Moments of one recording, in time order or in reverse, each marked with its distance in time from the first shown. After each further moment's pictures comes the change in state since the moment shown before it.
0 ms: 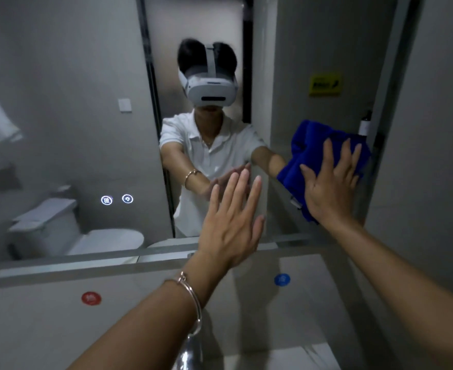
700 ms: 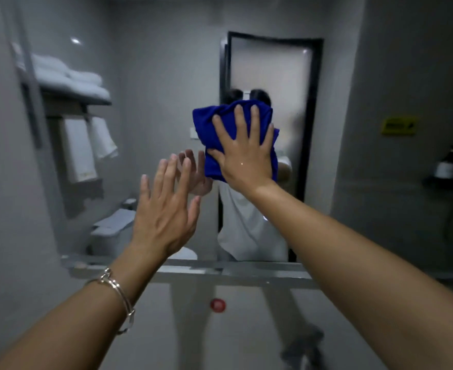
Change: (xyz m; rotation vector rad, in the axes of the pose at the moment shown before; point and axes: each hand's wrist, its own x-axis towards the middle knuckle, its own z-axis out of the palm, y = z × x) left_hand -0.152 -0.307 -0.166 0.244 0.117 -0.364; right_hand -0.048 -0.427 0.079 -0.207 -0.075 -0.586
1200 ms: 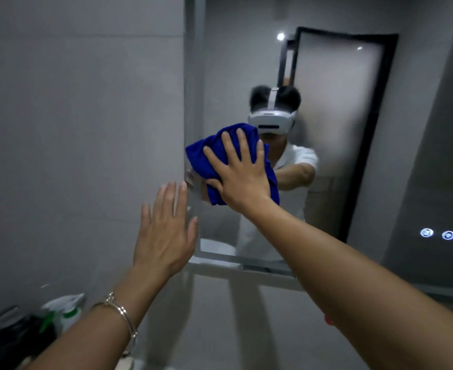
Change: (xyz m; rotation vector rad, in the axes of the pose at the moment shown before) left_hand -0.075 -0.262 -0.004 0.030 -0.127 -0.198; right_hand 0.042 -0.273 0.054 -0.053 -0.097 -0.279
